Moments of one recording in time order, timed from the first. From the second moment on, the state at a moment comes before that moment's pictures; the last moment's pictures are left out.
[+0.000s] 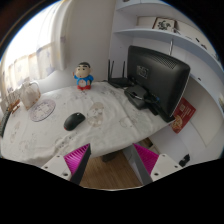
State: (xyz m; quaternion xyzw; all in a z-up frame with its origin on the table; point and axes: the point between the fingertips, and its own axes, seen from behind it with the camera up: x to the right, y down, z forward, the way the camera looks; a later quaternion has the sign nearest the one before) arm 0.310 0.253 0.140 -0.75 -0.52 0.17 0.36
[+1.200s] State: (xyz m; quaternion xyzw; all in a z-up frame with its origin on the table) arm 0.148 0.117 0.031 -0.63 -0.62 0.30 0.36
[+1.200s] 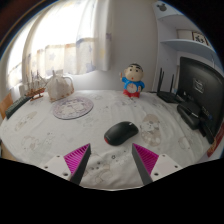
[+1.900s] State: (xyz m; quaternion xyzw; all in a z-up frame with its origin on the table) arm 0.009 0.125 -0.013 -0.65 -0.61 0.29 0.35
